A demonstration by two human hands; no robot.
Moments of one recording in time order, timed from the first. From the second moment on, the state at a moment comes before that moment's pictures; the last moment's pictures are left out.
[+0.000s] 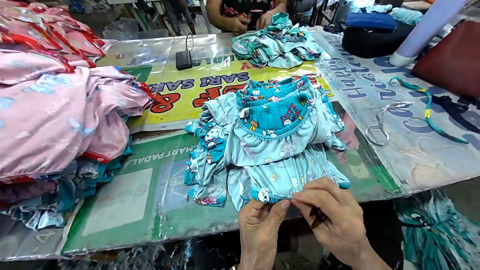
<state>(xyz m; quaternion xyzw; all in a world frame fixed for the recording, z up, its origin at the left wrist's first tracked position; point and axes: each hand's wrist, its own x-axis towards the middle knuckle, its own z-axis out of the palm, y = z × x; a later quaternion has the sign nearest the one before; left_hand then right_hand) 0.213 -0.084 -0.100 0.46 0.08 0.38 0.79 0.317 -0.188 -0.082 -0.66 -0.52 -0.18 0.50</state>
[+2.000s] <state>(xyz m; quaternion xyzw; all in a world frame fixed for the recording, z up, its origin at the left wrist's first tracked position) 0.198 -0.082 -0.118 0.43 0.13 0.33 0.83 0.318 -0.195 -0.090 -0.68 -0.52 -0.02 0.51</state>
